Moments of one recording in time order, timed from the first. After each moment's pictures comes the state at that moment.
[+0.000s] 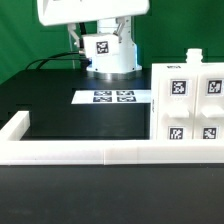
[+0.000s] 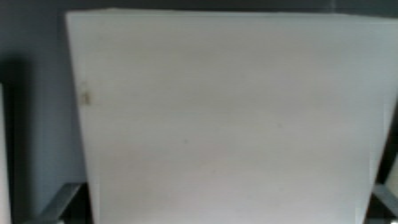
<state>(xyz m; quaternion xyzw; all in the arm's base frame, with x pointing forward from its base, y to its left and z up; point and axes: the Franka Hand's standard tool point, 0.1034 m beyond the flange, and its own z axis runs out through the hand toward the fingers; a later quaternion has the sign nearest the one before) 0.479 -0.047 0.151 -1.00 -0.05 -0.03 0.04</state>
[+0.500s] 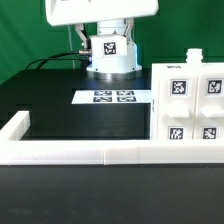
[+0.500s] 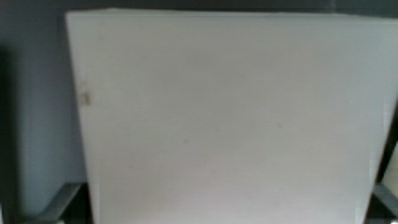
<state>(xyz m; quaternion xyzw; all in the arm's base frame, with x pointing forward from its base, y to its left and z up) 0.476 -0.046 0.147 -1.00 -0.06 -0.03 0.04</state>
